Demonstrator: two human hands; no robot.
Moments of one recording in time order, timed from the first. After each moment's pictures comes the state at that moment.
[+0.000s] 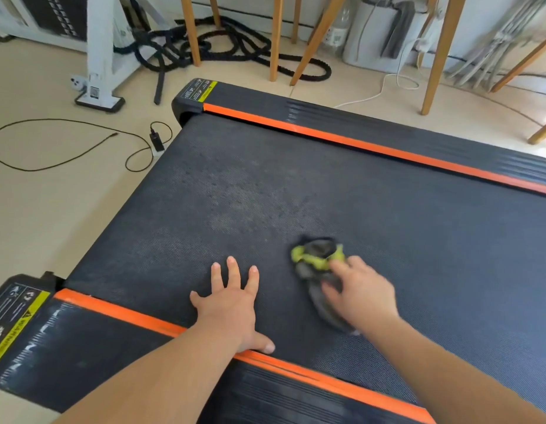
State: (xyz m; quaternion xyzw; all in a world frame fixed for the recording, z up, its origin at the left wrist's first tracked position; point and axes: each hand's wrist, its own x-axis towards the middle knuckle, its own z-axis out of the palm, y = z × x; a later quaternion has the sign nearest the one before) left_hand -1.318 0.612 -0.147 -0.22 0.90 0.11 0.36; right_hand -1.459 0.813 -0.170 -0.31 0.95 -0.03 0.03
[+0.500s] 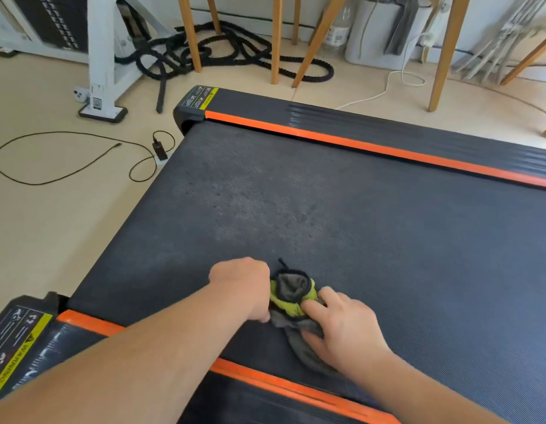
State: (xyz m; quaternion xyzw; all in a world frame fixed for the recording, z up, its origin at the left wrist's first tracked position) left_hand -1.377 0.584 -0.100 -0.18 0.92 0.04 0.36; right_hand -1.415 0.791 -0.182 -0.44 0.90 -0.06 0.03
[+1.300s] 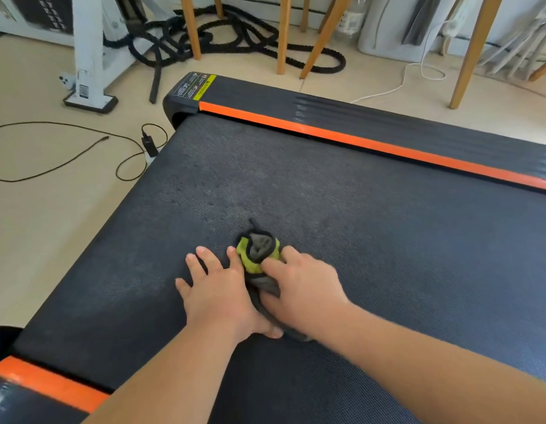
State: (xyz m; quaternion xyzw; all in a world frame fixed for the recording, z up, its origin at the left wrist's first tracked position) left_hand -1.400 0.546 -0.159 -0.36 0.88 0.15 0.27; right_hand -1.486 0.664 -0.176 -0.48 0.87 -0.08 0.08
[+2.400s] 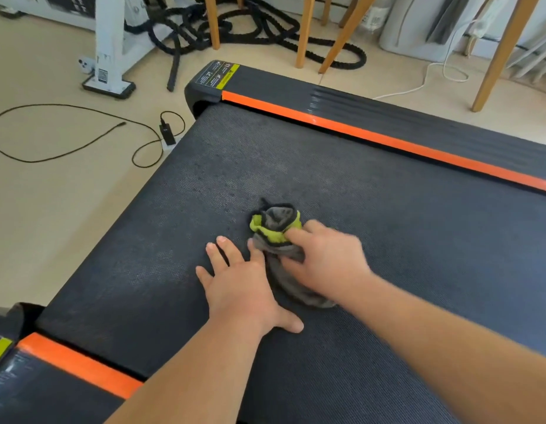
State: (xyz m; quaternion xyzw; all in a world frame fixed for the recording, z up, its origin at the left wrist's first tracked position) left_hand -1.397 0.544 -0.161 -0.35 0.89 0.16 0.26; right_hand -1.523 0.646 -0.186 -0.45 0.89 -0.06 0.01
